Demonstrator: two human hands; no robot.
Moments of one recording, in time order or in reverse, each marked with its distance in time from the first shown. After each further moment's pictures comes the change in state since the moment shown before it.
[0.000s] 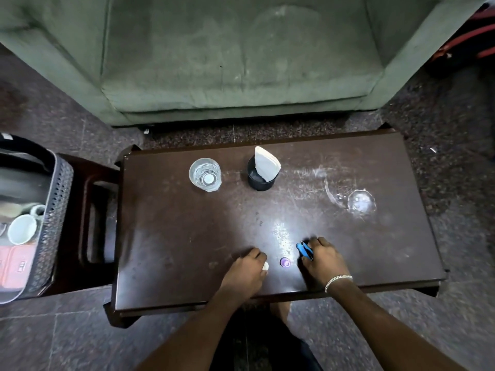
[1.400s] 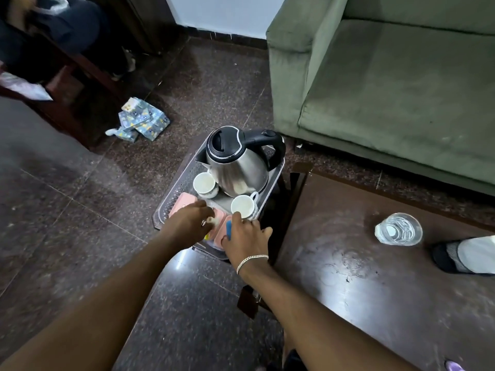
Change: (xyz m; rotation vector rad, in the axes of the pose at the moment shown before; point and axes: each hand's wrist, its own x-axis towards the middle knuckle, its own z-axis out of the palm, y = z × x) left_hand -0.302 -0.389 -0.243 -0.036 0.442 -0.467; right_hand -0.087 -0.582 0.106 -0.049 0.029 -0.658
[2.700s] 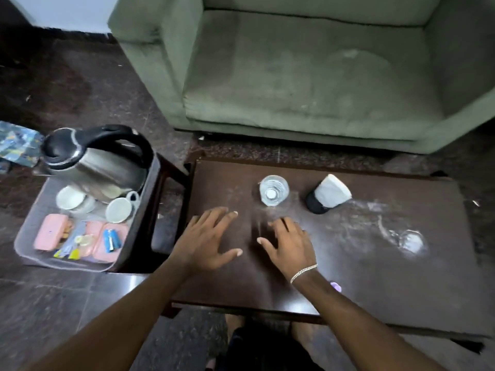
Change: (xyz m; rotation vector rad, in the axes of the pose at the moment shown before) left_hand 0.021 0.255 0.123 0.102 0.028 0.474; right_hand -0.137 0.305 -0.105 -0.102 0.239 0.202
